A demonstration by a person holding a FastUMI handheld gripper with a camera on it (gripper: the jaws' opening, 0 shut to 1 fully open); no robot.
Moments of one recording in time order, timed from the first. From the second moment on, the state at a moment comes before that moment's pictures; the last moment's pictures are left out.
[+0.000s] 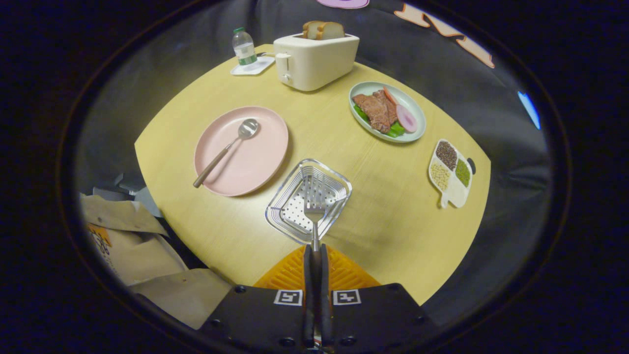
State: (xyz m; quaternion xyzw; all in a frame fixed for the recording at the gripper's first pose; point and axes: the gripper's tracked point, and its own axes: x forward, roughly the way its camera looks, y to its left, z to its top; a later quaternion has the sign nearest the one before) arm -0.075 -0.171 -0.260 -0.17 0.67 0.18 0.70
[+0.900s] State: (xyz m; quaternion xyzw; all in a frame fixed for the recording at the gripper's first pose) arm -0.060 -0.154 -0.277 -0.16 0.70 0.17 0.67
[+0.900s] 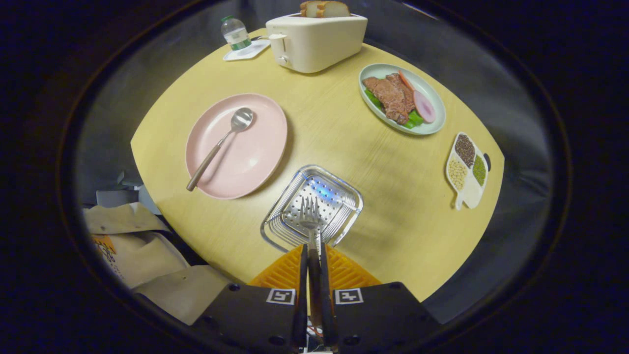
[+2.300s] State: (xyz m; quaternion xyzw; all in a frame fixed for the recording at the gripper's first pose) arm -0.007 -0.020 -0.228 -0.05 0.36 0.02 0.93
